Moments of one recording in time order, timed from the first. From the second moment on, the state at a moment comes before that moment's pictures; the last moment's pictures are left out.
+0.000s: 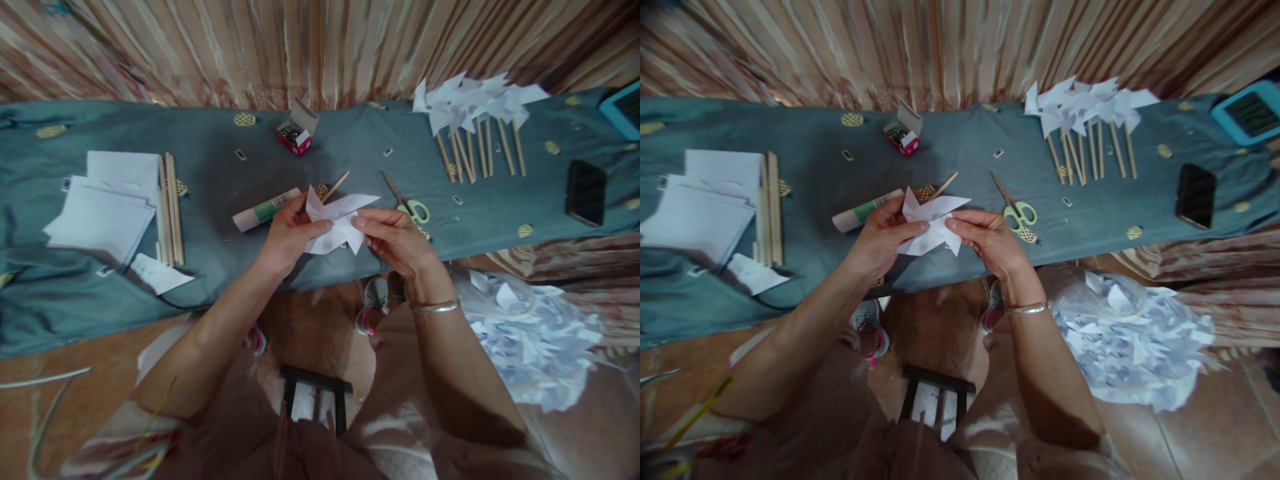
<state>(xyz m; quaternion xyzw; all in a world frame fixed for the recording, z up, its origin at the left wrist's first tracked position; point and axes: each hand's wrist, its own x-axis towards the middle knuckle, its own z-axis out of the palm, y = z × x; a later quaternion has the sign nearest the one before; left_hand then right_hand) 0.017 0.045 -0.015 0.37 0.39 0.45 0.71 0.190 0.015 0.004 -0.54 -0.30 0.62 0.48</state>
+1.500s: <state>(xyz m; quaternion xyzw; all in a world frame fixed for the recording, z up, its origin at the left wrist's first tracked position) 0.017 0.047 -0.028 0.45 0.39 0.43 0.68 0.187 0.005 -0.001 -0.58 -0.50 0.48 0.42</state>
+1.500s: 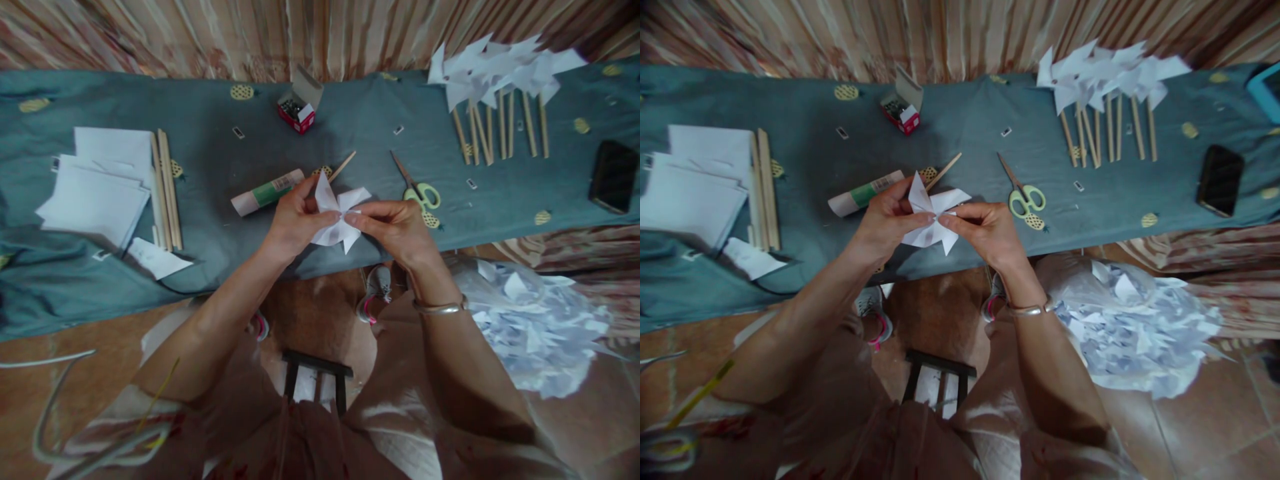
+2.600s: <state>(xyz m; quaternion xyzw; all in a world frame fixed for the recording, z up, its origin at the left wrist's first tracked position) 0.017 0.044 -0.023 0.45 0.41 0.41 0.68 0.185 0.006 -0.004 -0.59 -0.51 0.46 0.42</state>
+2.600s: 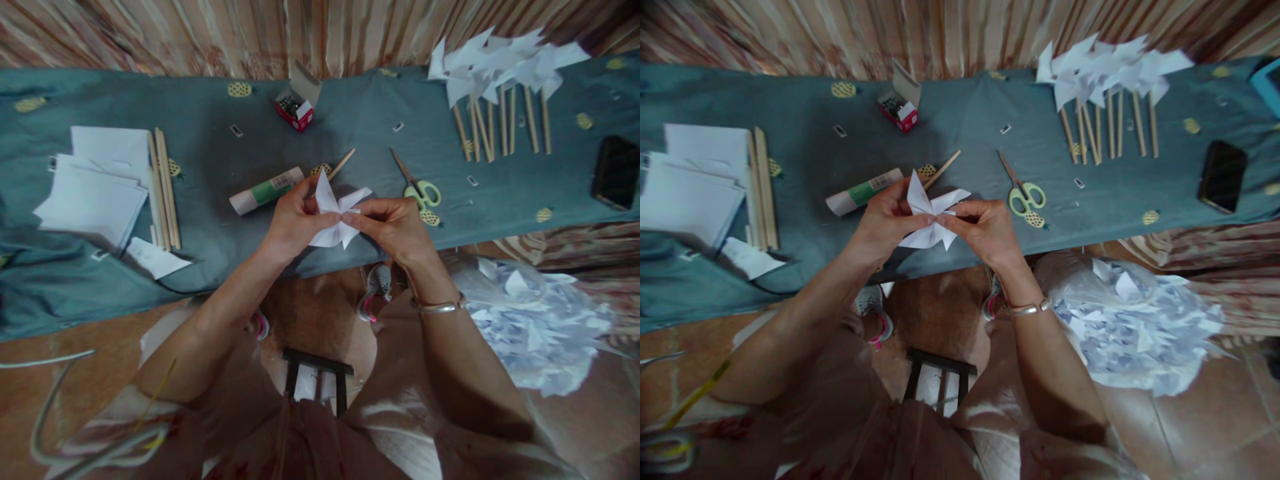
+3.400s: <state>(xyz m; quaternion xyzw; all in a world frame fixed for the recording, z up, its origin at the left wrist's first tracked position) 0.017 0.042 -0.020 0.41 0.42 0.45 0.68 0.174 0.011 -0.002 -0.54 -0.37 0.59 0.47</state>
